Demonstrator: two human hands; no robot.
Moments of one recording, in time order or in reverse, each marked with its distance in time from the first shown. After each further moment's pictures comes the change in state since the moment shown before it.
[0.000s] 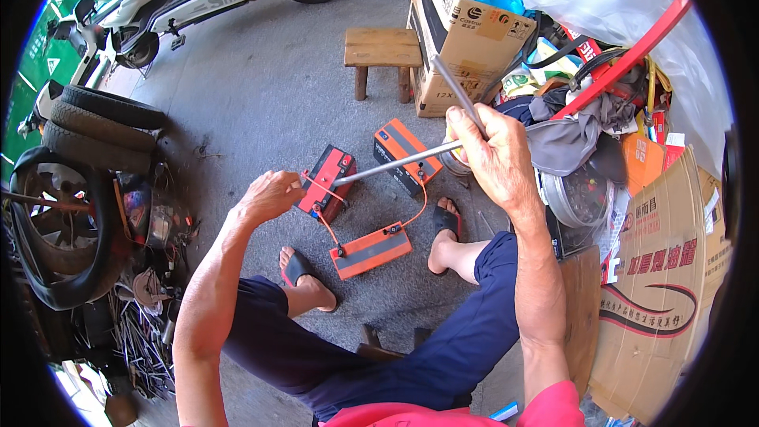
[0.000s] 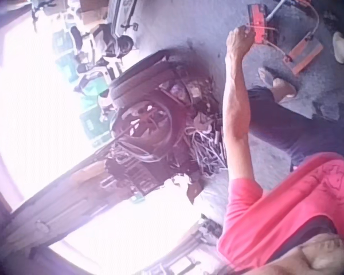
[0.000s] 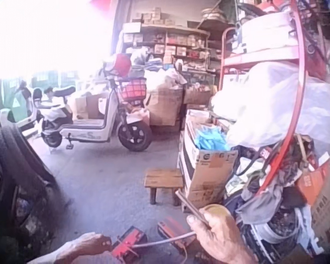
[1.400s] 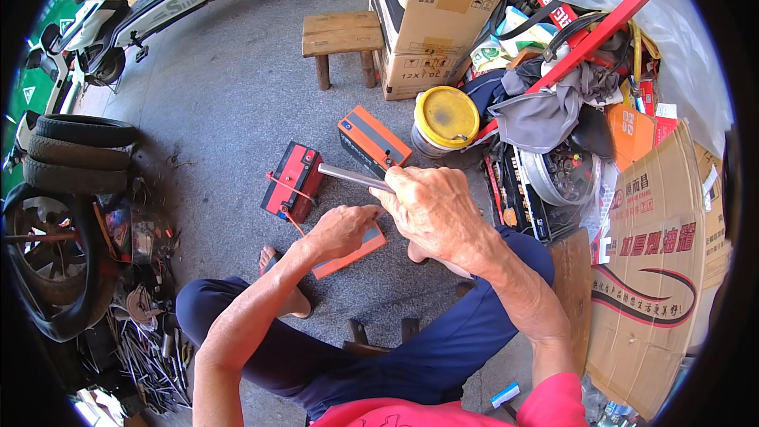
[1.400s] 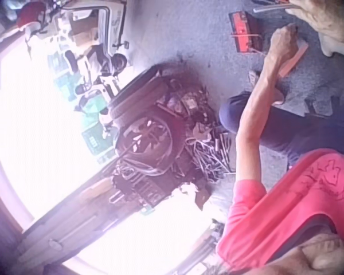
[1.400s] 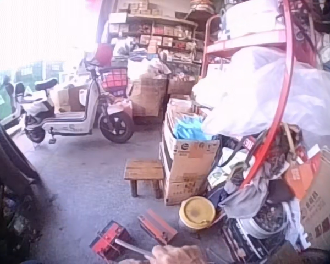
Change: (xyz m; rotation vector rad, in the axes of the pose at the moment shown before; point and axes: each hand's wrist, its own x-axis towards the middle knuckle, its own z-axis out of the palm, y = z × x) left_hand 0.014 0.148 0.086 -0.154 -0.315 0.300; right_hand -0.048 0.013 0.015 -0.392 -0.272 -0.246
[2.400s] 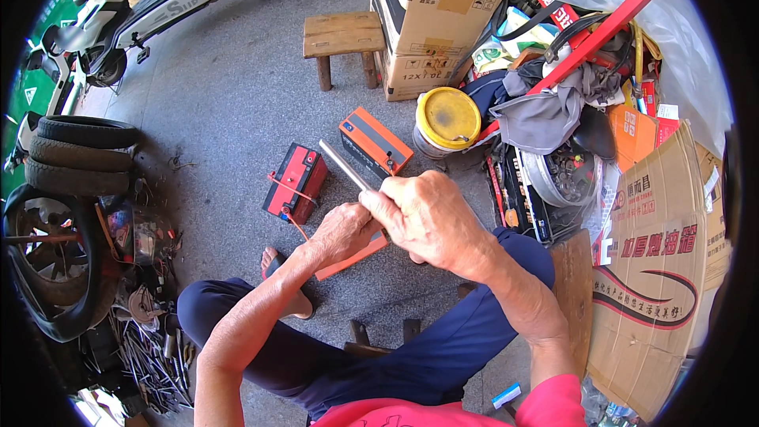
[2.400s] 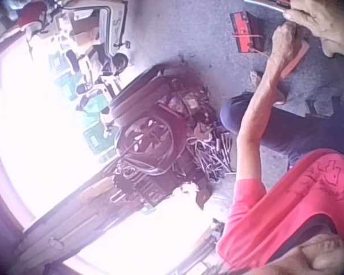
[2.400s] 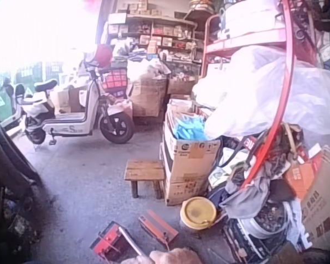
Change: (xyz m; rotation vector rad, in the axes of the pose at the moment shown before) left_hand 0.000 -0.005 0.009 -0.128 0.231 0.167; right_hand 0.003 -0.012 -0.003 0.199 0.013 0.079
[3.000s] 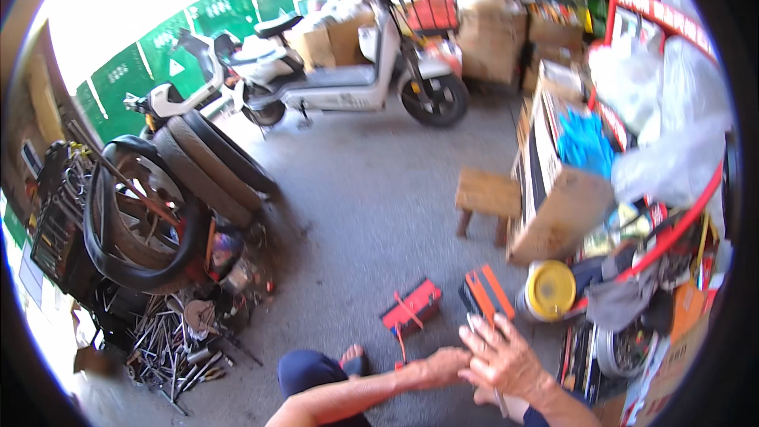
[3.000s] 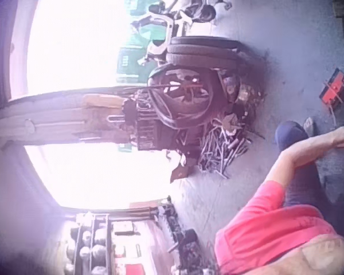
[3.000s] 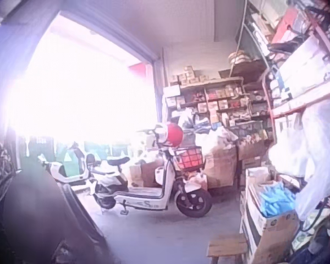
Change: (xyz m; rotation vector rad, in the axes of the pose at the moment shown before) left_hand -0.009 -0.040 0.036 0.019 -0.002 0.137; right_hand 0.018 -0.003 0.007 -0.407 -0.115 -0.807
